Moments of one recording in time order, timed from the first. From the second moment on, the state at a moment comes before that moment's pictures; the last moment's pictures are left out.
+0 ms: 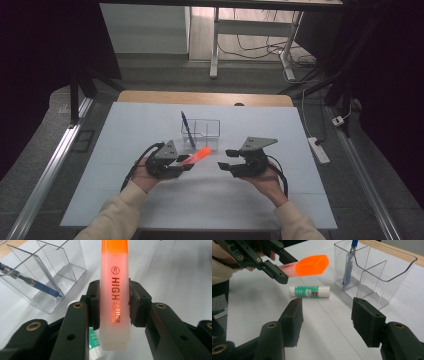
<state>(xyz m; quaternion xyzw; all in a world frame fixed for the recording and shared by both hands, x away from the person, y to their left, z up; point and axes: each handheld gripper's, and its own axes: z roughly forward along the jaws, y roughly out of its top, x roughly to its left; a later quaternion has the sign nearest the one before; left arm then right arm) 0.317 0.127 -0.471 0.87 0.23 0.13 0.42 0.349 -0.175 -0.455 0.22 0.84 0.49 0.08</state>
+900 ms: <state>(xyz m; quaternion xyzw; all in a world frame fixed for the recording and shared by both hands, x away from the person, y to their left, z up) 0.311 0.105 -0.479 0.86 0.21 0.13 0.45 0.344 -0.158 -0.463 0.22 0.81 0.54 0.04</state>
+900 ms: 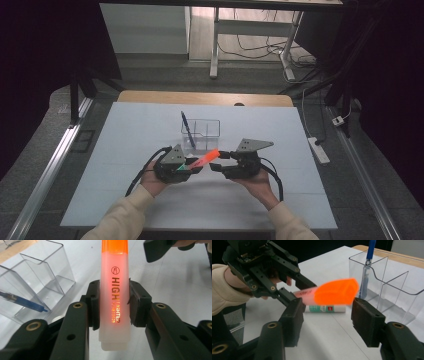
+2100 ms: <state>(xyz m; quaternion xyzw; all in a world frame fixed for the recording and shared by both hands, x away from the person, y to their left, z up) 0.306 0.087 -0.484 0.86 0.23 0.16 0.43 0.344 -0.151 -0.464 0.25 0.78 0.58 0.03</state>
